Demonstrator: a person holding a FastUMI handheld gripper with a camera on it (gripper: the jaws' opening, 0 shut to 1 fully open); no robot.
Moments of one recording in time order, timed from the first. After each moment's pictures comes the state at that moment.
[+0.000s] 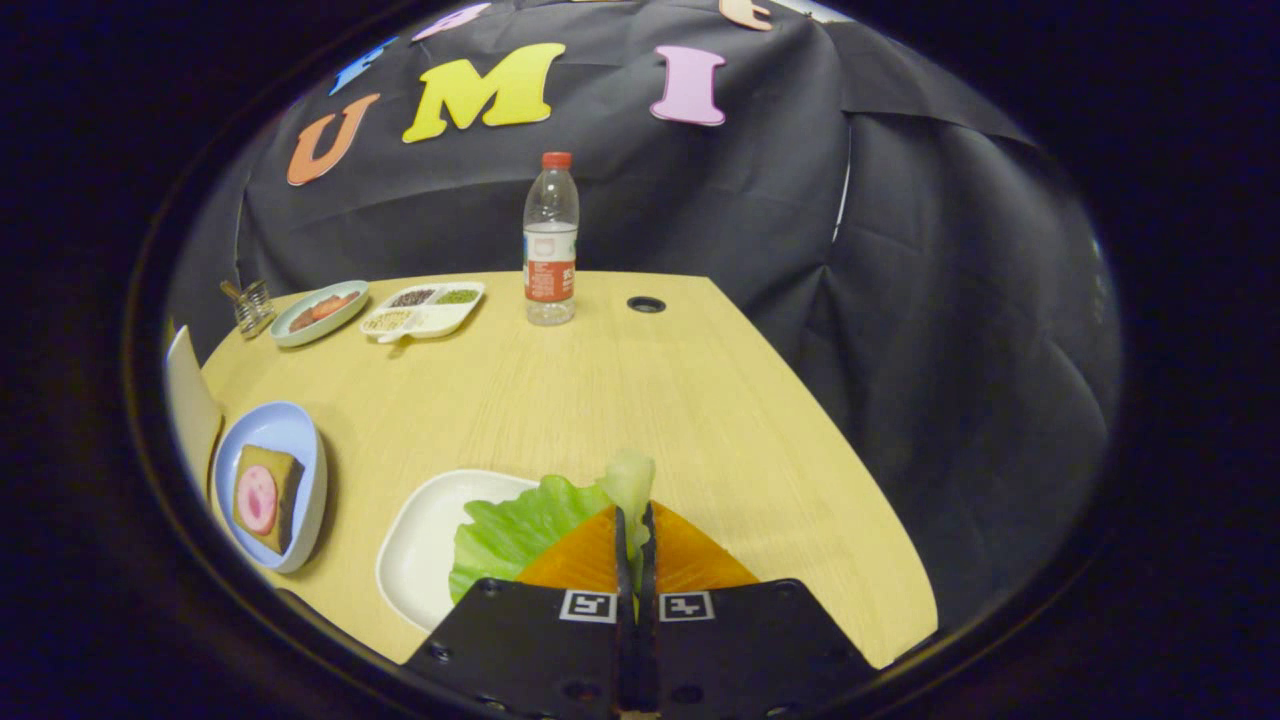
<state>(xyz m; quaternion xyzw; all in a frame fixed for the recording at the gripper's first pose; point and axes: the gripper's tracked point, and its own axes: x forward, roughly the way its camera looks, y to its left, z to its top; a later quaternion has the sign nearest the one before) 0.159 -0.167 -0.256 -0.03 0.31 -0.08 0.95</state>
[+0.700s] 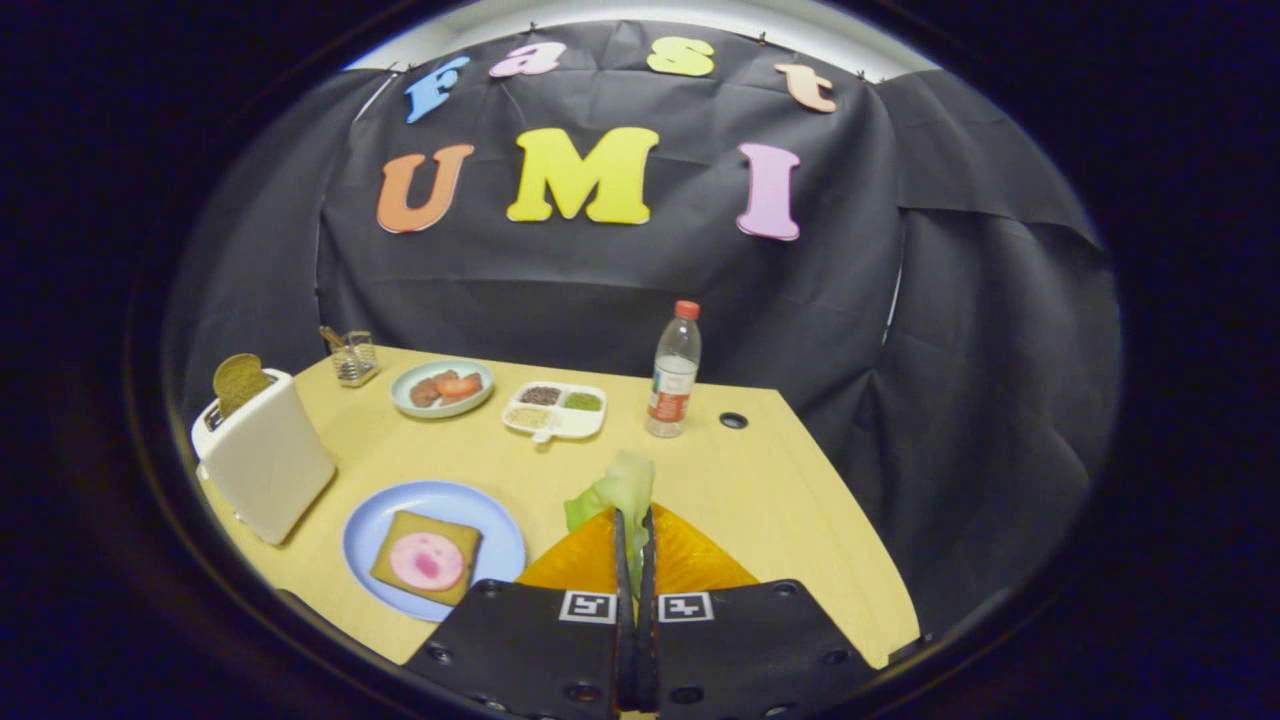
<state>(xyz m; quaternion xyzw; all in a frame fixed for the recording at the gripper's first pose) 0.119 -0.020 -0.137 -0.06 0.21 0.02 0.98</state>
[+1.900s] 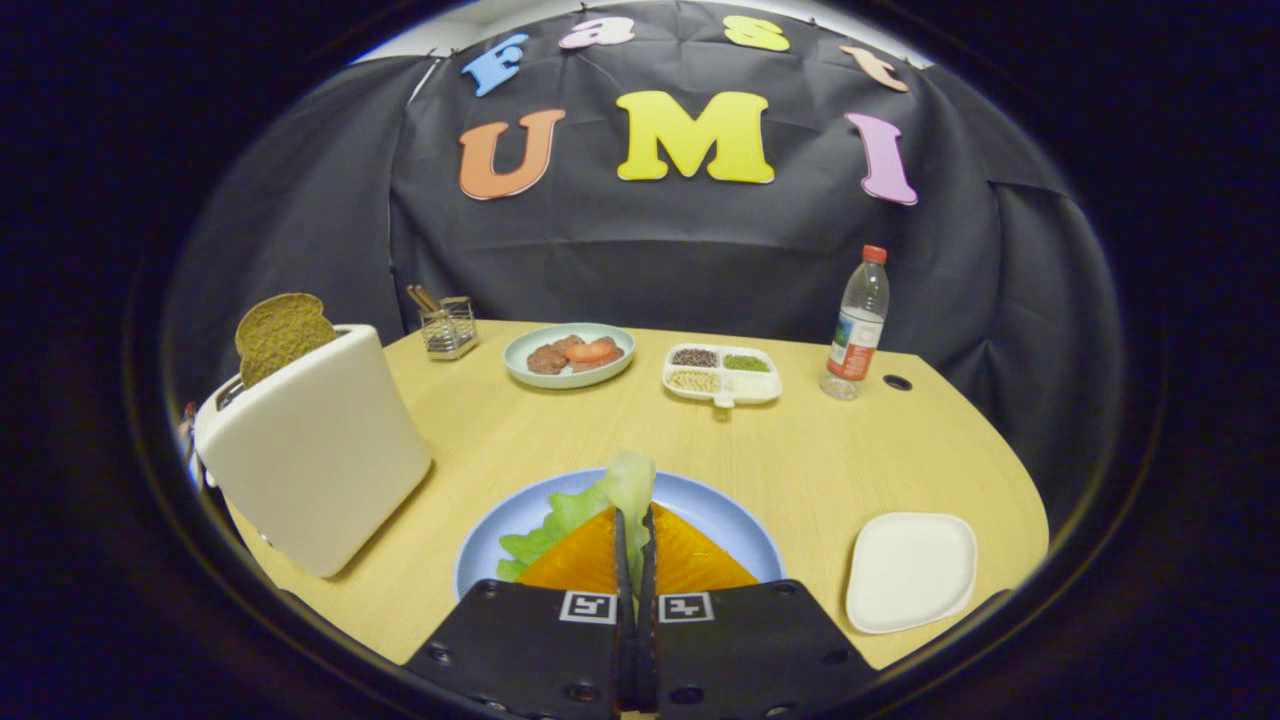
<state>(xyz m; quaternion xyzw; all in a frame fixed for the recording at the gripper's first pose) 0.149 0.128 -0.246 -0.03 0.25 0.11 0.96</state>
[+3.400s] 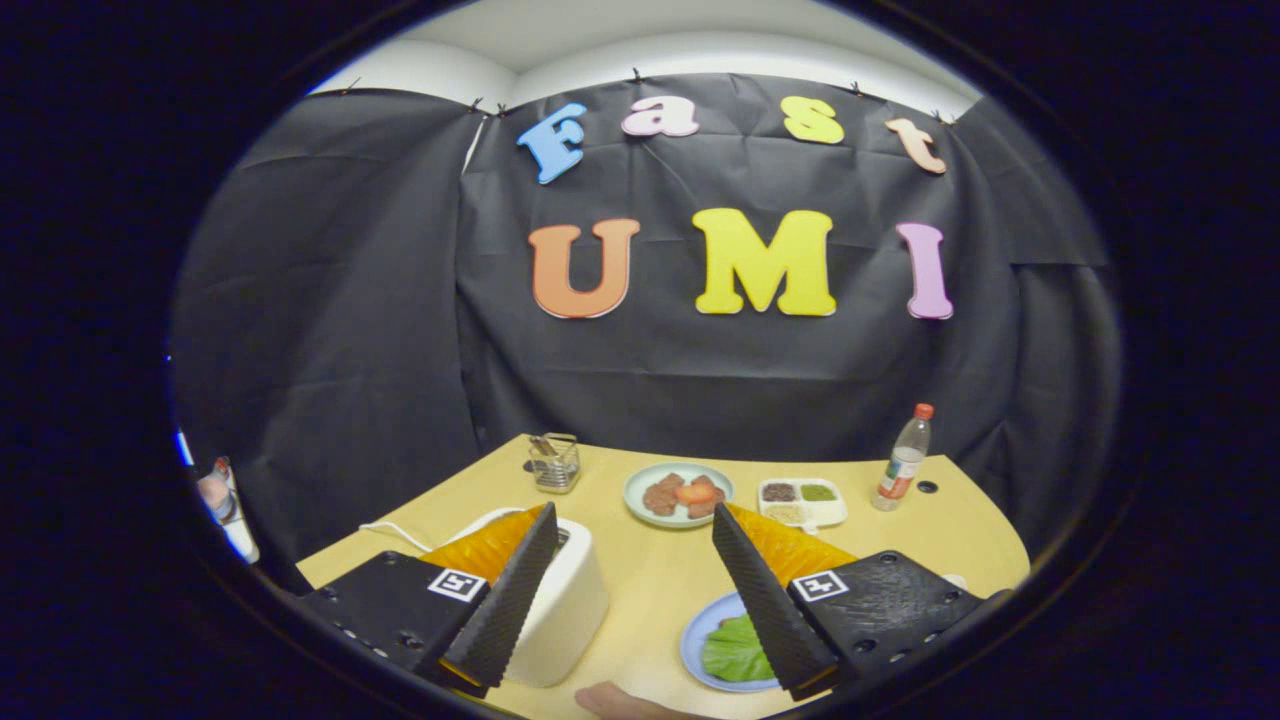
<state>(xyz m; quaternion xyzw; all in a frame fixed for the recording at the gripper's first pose) 0.095 0.310 -0.053 -0.01 0.12 0.17 0.98</state>
